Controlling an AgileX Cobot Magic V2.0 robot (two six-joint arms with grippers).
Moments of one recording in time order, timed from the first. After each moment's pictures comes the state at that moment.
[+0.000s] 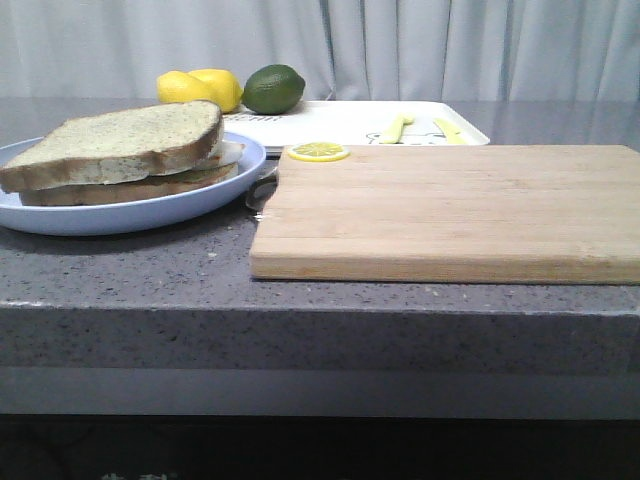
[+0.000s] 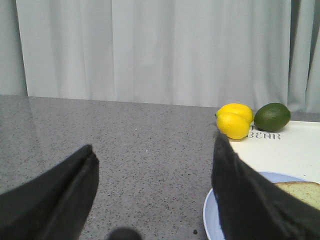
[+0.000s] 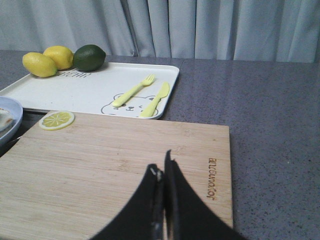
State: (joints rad) left arm 0.02 0.50 -0.46 0.15 0.05 -0.17; right arm 0.08 0.34 -0.36 0.36 0.23 -0.29
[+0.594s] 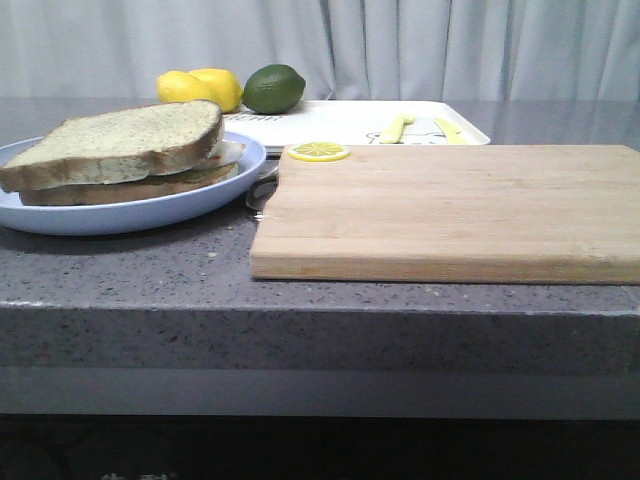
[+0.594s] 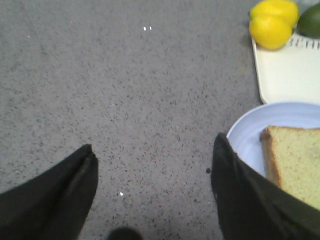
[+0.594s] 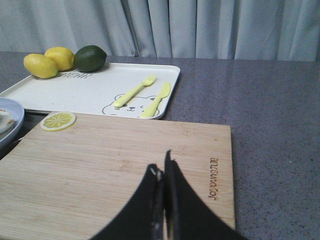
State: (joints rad) left arm -0.03 1.02 -0.88 0.10 0.50 -0.15; right arm 0.08 0.34 -0.36 0.37 0.23 -0.29
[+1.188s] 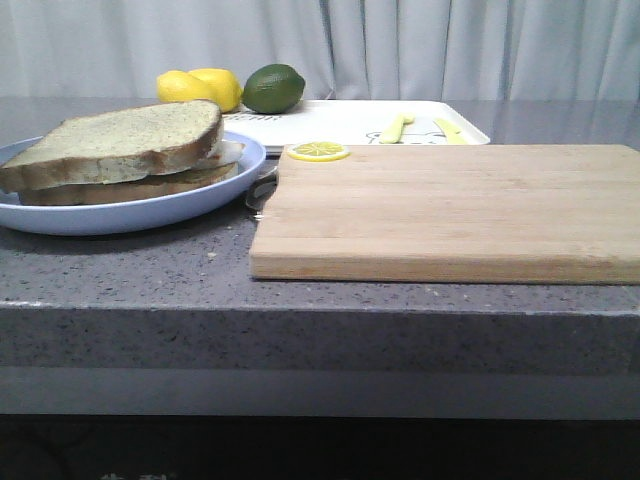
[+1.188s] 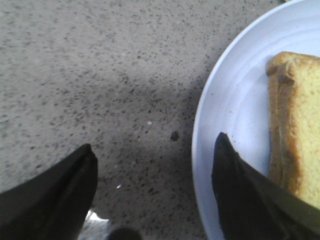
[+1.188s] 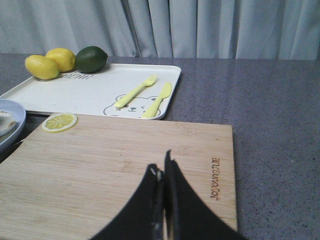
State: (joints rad) left arm -0.11 1.48 -1.10 0.03 0.68 -0.13; right arm 0.08 0.34 -0.36 0.38 0.23 -0.29
